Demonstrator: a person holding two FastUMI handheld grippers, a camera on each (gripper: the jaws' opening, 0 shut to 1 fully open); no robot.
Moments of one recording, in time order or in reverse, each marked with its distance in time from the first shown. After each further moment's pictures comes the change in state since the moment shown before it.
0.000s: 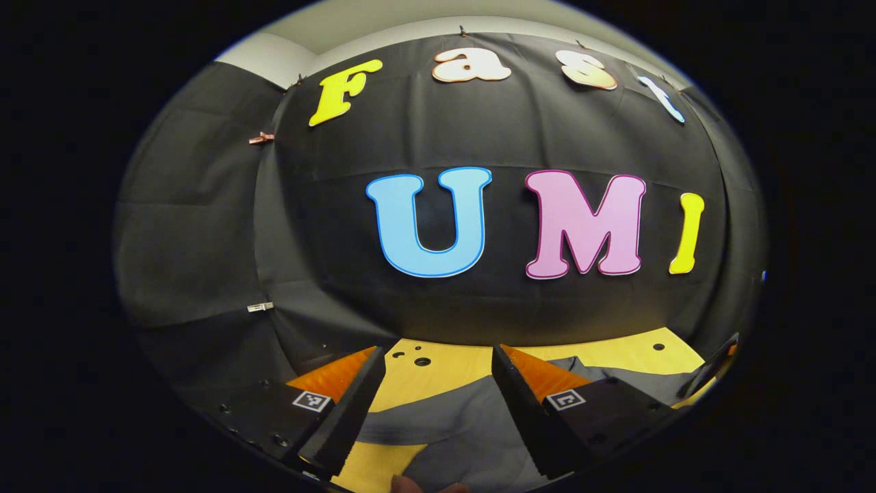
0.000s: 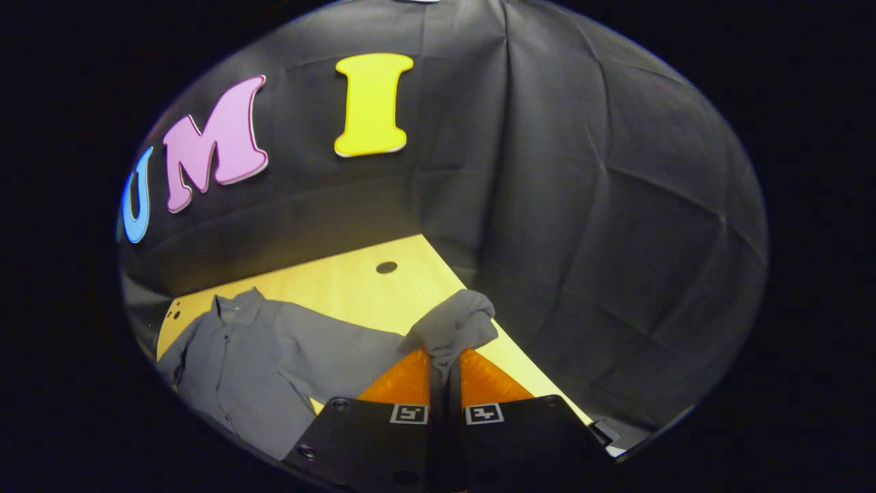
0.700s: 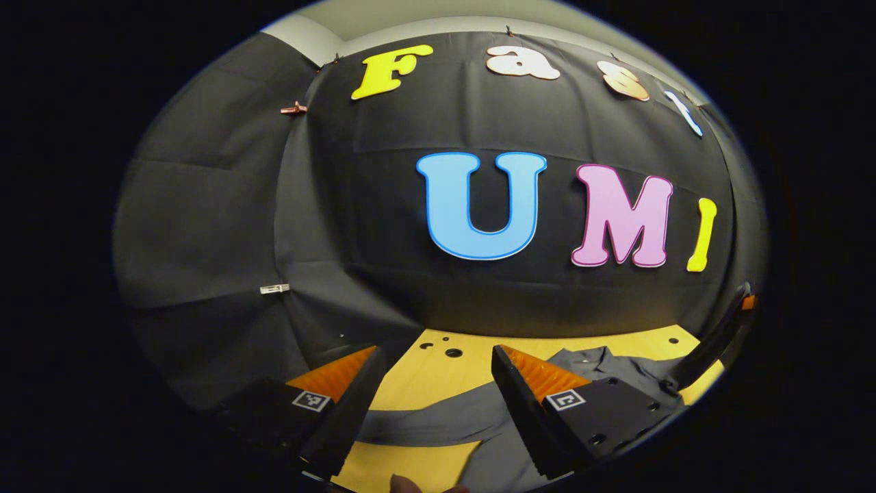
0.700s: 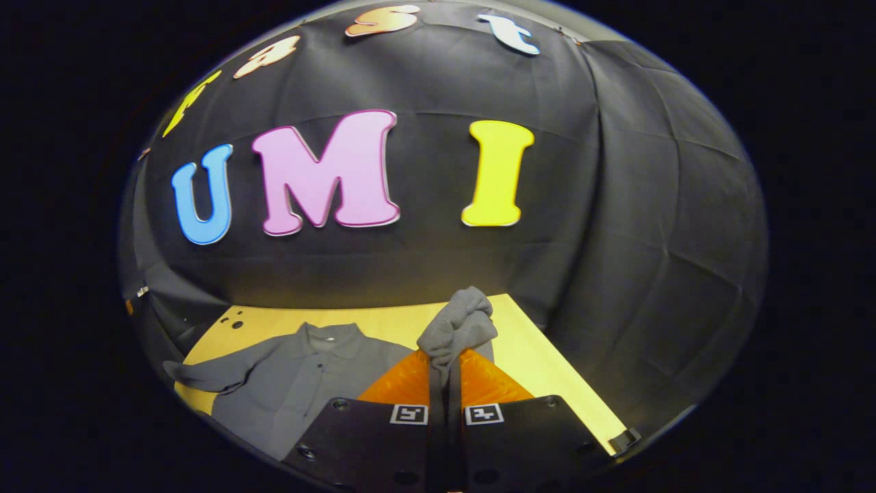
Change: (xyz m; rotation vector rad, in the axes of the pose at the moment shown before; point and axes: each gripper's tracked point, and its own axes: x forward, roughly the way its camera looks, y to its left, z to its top) left arm 0.021 0.135 -0.060 -0.046 0.015 0.012; right arm -0.092 0.200 0.065 -0.123 -0.170 0.229
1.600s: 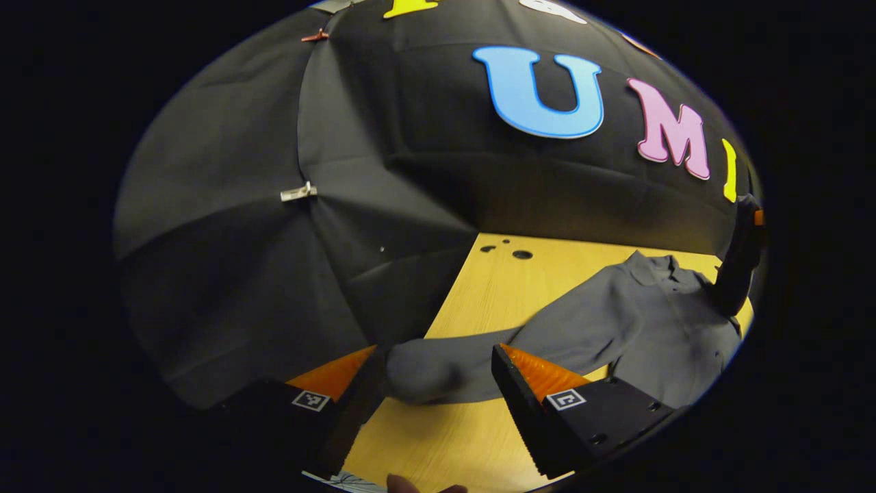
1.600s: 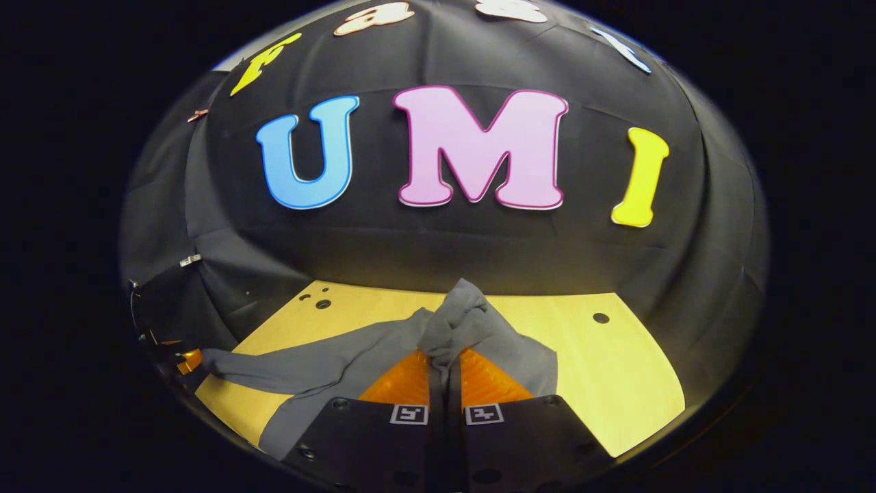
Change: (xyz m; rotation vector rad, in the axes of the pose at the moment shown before) left arm 0.067 0.152 -0.201 0.028 0.354 0.074; right arm 0.004 0.242 -0.049 -0.097 0.089 0.260
